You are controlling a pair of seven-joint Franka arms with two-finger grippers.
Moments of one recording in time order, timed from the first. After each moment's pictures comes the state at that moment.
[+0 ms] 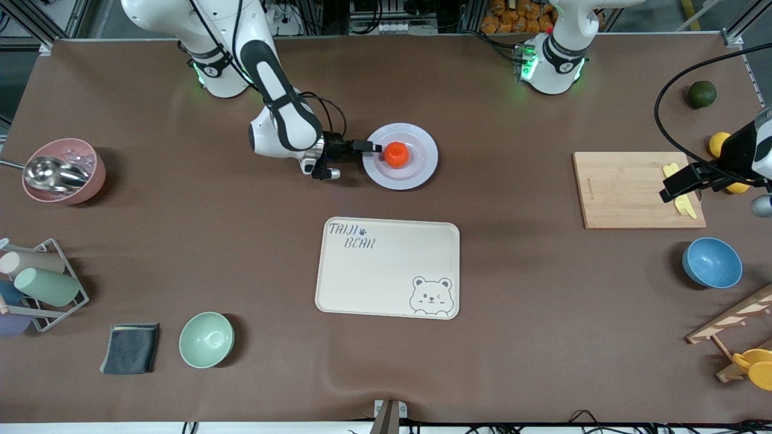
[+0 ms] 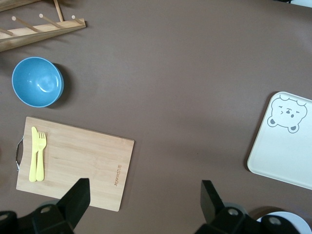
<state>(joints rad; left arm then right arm) 0.01 0.10 -0.04 -1.51 -0.01 1.65 -0.25 0.82 0.44 -0.05 -2.35 1.90 2.26 -0.69</state>
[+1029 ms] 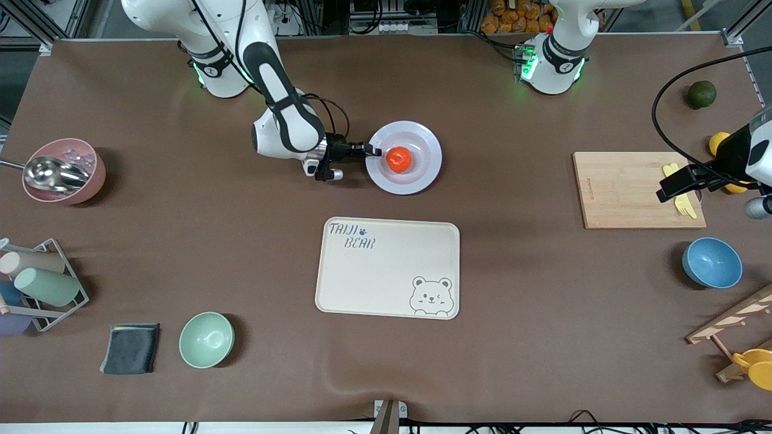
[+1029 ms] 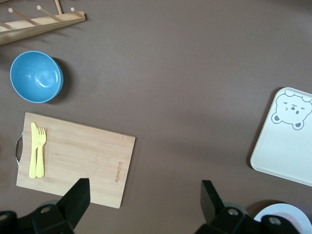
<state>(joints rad) 0.01 0.10 -0.04 -1.53 -0.01 1.65 -0.25 0.83 0.46 -0.05 -2.33 1.92 2.27 -0.74</state>
